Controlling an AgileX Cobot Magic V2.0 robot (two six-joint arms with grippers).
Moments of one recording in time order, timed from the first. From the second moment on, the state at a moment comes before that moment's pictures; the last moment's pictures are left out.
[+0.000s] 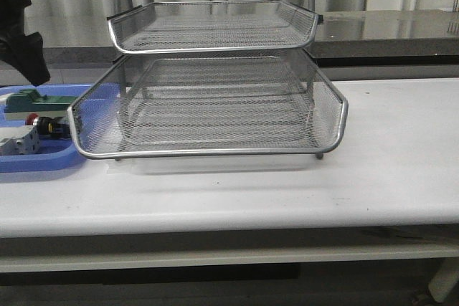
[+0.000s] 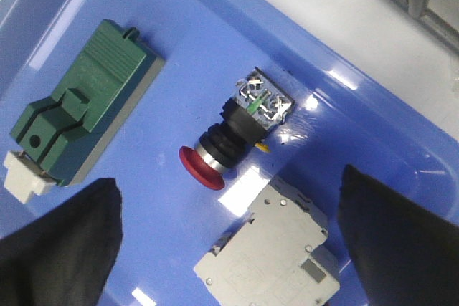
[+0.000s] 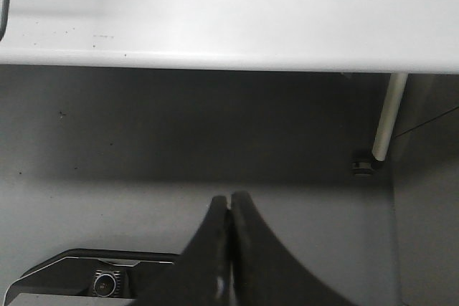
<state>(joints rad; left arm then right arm) 0.00 2.05 -1.78 -0.10 0.93 0.89 0.14 0.69 -0.70 -0.07 0.99 0.11</state>
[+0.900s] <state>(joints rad) -0.02 2.24 -1.89 -0.10 0.90 0.98 0.14 0.69 -0.70 -0.07 0.99 0.11</state>
